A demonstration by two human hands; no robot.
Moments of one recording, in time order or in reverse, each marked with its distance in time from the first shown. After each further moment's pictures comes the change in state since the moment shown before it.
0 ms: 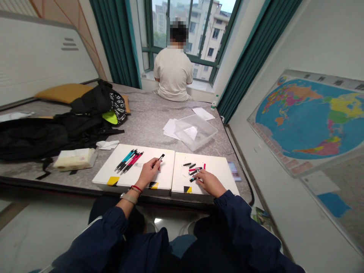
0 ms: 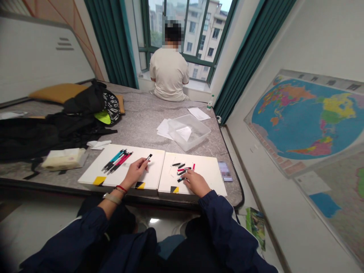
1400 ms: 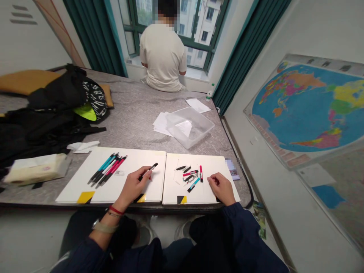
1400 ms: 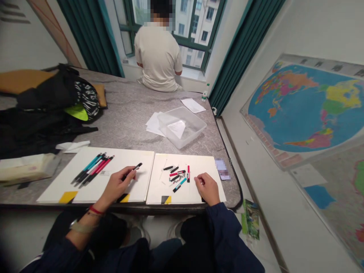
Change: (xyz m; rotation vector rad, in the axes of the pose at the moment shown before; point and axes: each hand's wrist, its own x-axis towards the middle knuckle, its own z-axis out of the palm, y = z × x) left_hand -0.003 0.002 0.004 0.039 -0.095 -0.031; right_hand -0.036 0.063 0.016 0.111 0.397 0.425
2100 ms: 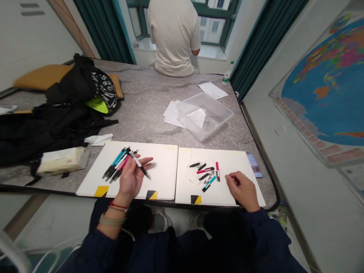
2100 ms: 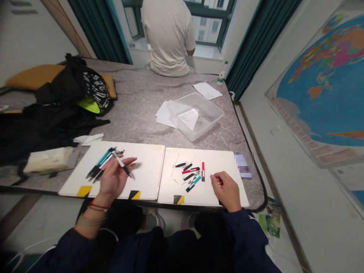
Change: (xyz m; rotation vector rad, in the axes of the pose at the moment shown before) left_hand 0.011 -0.020 -0.019 -0.798 0.269 -0.253; right_hand 0.003 -0.002 0.001 -0.017 0.006 0.024
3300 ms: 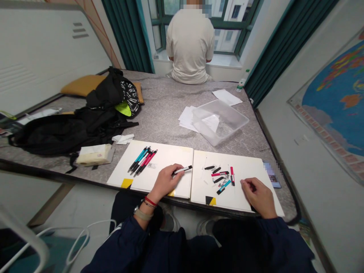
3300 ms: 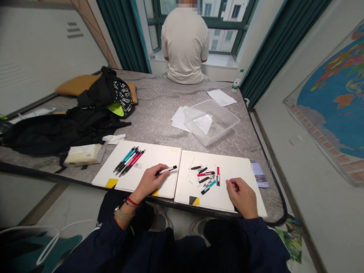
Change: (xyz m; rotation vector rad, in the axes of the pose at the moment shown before) left_hand -0.023 0.002 0.027 0.916 -0.333 0.276; right_hand 0.000 0.005 0.002 -0.059 0.029 -0.004
